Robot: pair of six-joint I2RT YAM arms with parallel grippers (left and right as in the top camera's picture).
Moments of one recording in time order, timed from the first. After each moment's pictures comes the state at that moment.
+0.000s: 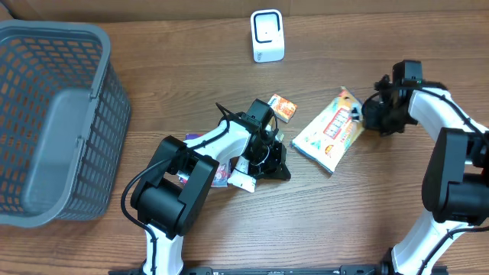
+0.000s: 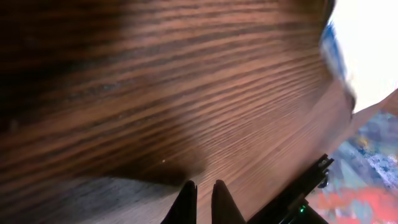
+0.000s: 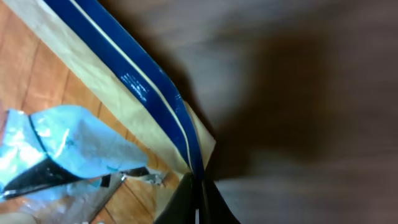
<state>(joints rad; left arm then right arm) -0.54 2.06 1.19 -0.63 0.71 -0.59 -0.11 2.00 1.32 -0.76 -0.16 0.10</state>
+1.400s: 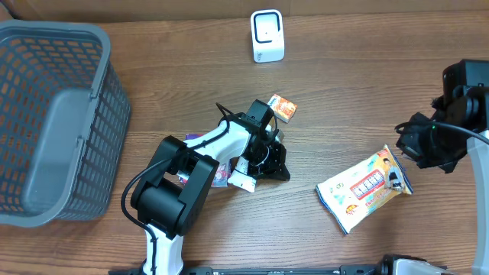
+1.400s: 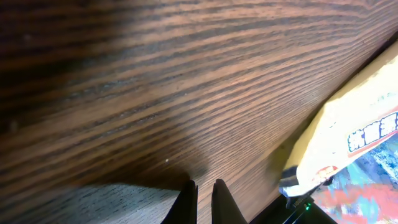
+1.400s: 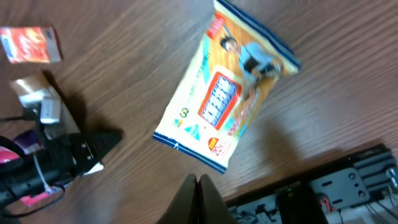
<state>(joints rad) -0.54 2.06 1.19 -0.63 0.70 -0.57 -0.11 1.41 1.55 -1.60 -0.13 0.48</state>
